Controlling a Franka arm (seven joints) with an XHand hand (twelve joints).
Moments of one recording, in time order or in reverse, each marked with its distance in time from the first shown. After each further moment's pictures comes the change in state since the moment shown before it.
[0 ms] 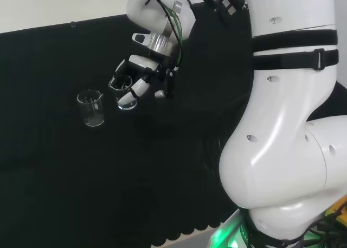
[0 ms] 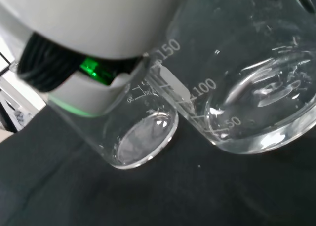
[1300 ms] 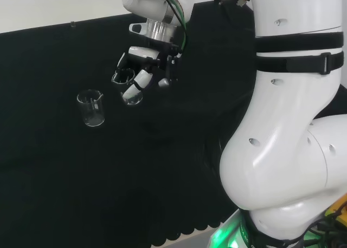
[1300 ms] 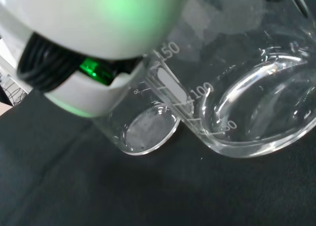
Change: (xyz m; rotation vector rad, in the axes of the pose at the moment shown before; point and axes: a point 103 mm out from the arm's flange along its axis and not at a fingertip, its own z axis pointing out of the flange) arm 0.020 -0.009 -0.033 0.113 -0.064 0.031
